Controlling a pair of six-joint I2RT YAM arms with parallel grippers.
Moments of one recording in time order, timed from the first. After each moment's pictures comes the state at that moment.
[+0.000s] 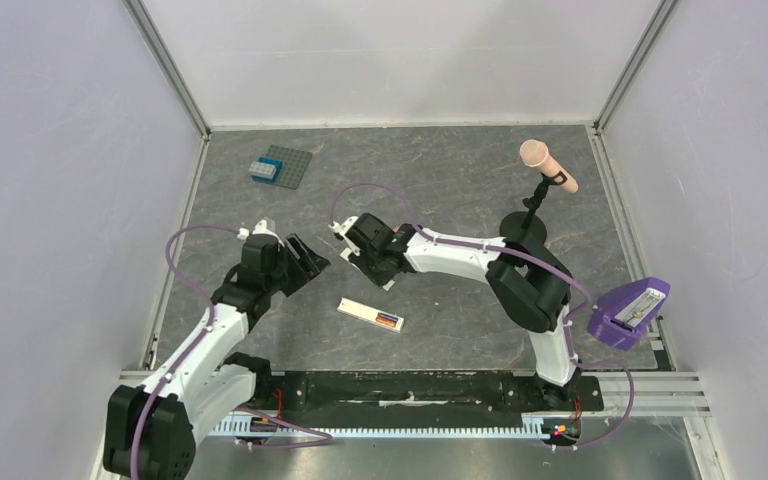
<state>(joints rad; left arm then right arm) -0.24 0.90 0.47 -0.25 0.09 -0.81 0.96 2.02 1.43 -0.49 0.09 0.09</state>
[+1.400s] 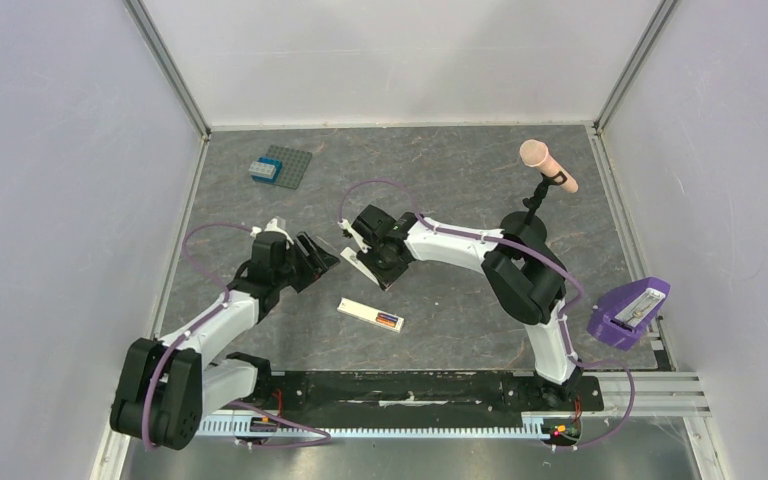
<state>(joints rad) -0.24 1.11 0.40 0.03 0.18 -0.84 0.90 2.06 1.49 -0.64 -0.01 0.10</state>
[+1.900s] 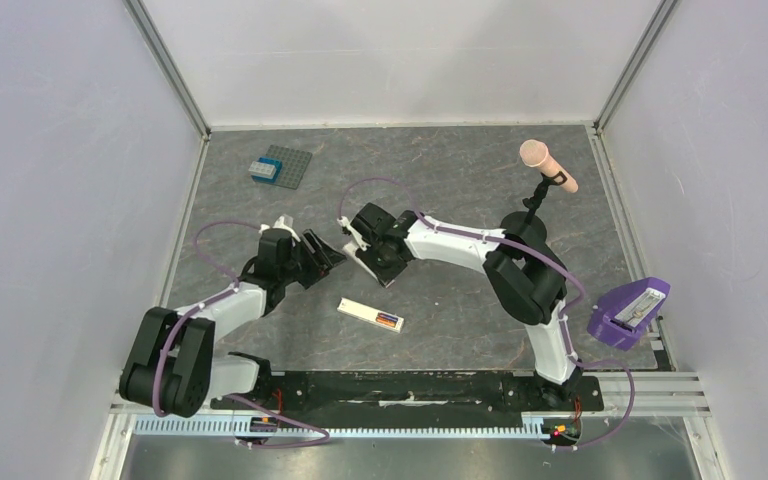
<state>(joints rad) -0.25 1.26 0.40 0.18 0.24 -0.86 0.90 2.06 1.50 -0.65 0.00 0.11</state>
